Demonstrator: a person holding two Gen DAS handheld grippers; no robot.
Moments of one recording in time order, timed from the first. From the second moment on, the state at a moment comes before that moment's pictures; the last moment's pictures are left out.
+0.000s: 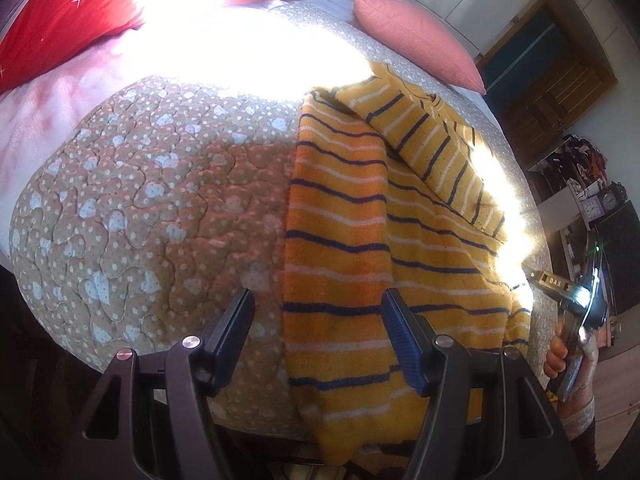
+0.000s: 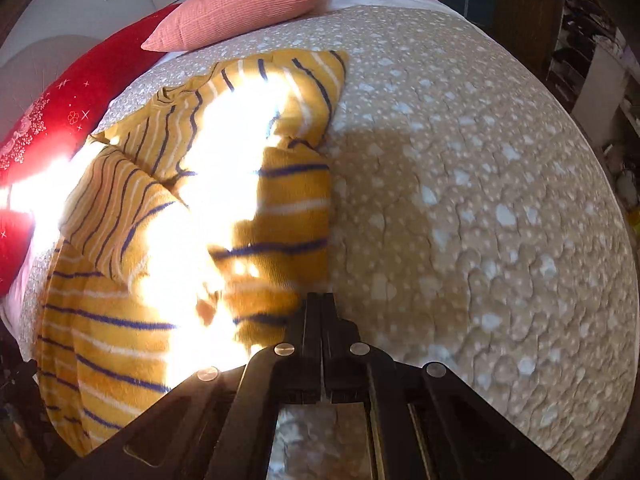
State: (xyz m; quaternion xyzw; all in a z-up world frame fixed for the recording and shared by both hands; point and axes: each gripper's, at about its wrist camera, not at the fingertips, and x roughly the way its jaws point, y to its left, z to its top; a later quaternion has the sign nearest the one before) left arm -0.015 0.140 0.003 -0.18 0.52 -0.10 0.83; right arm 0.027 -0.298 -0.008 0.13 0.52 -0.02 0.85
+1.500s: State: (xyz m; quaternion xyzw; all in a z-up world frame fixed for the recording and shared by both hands) left arm -0.068 0.117 -0.029 -0.34 0.50 -0.23 0.76; right arm -0.087 -0.255 -0.037 0.41 0.42 0.21 0.78
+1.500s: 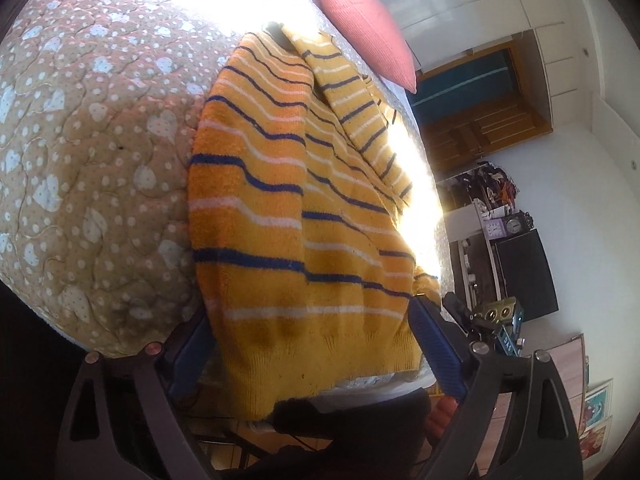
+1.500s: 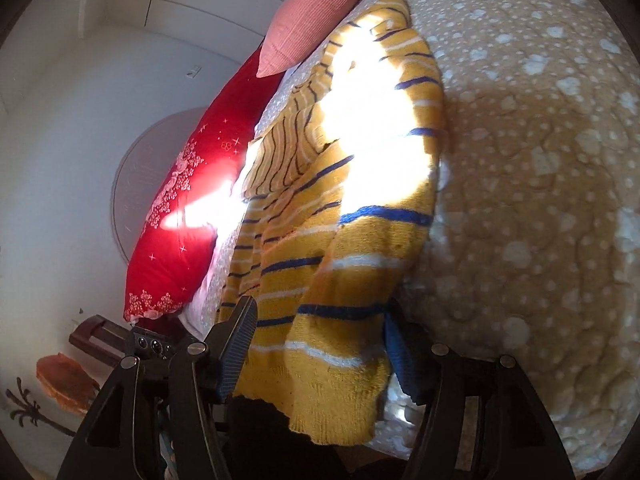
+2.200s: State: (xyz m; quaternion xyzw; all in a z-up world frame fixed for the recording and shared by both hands) left arm -0.108 0.120 0.038 -0.22 0.50 -0.14 0.83; right arm -0.124 -0.243 -0.023 0.31 0.47 0.19 0.80
